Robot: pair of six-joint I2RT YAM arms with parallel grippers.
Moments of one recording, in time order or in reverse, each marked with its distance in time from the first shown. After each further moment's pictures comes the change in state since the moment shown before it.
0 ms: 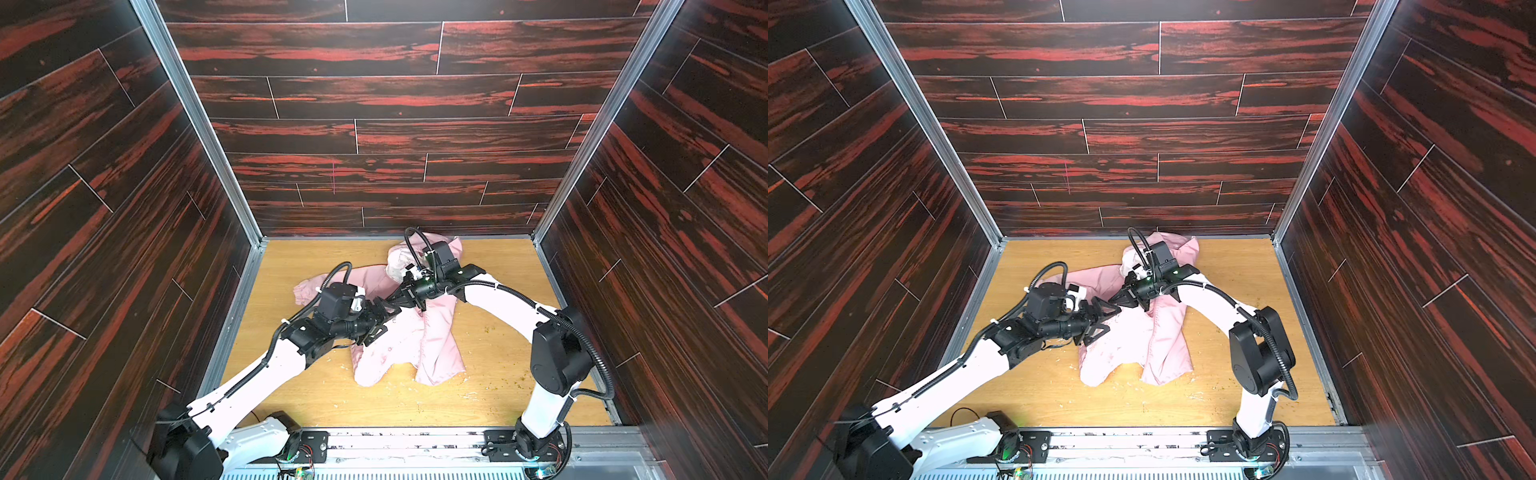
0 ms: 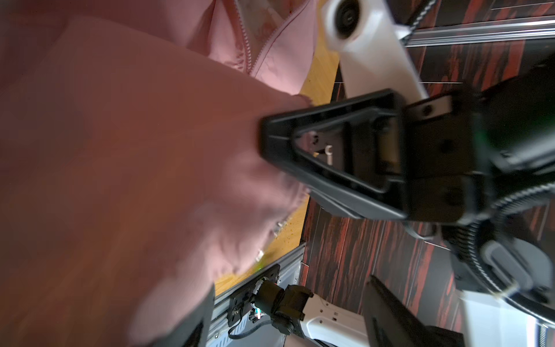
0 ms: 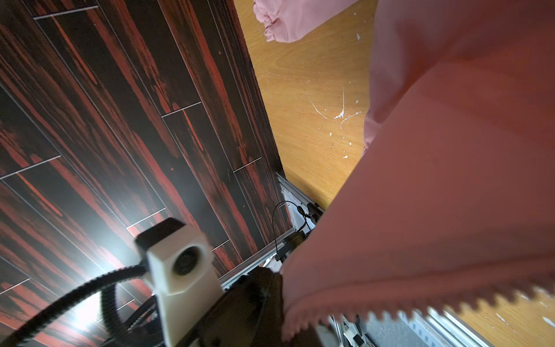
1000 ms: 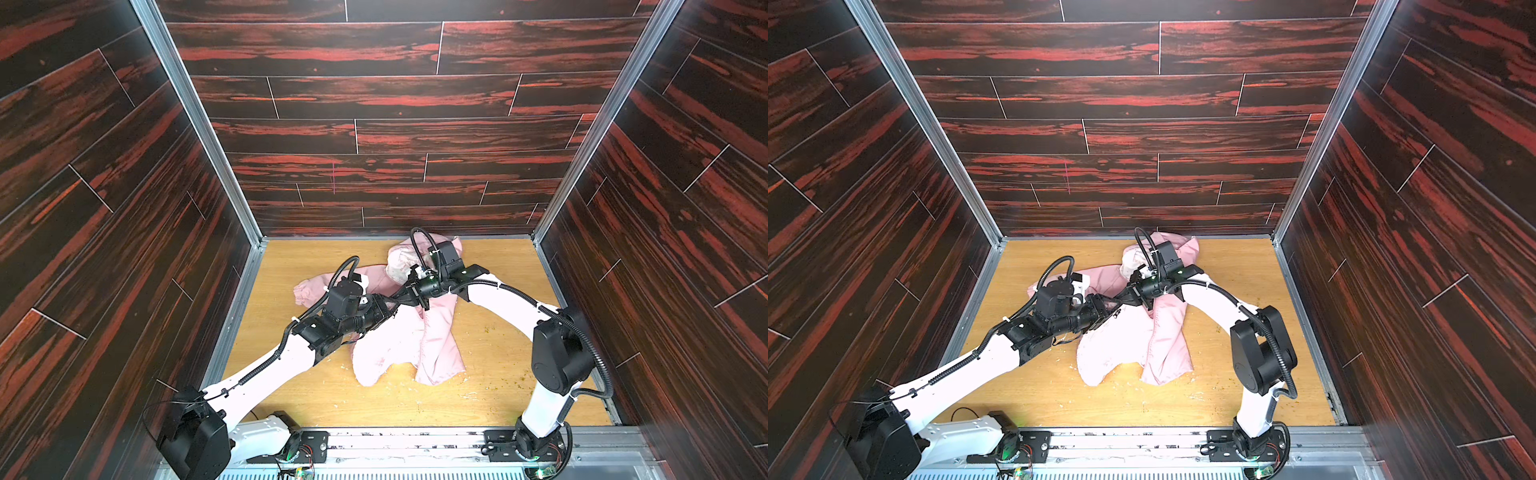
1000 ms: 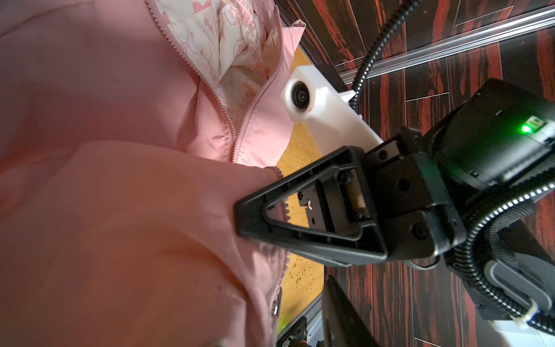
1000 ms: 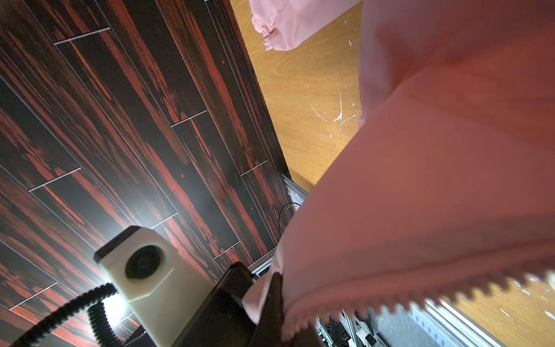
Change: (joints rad) left arm -0.013 0.061 0.006 0.153 -0.156 0.169; right arm -0.037 -0.002 -0.030 0.027 -0.025 0.033
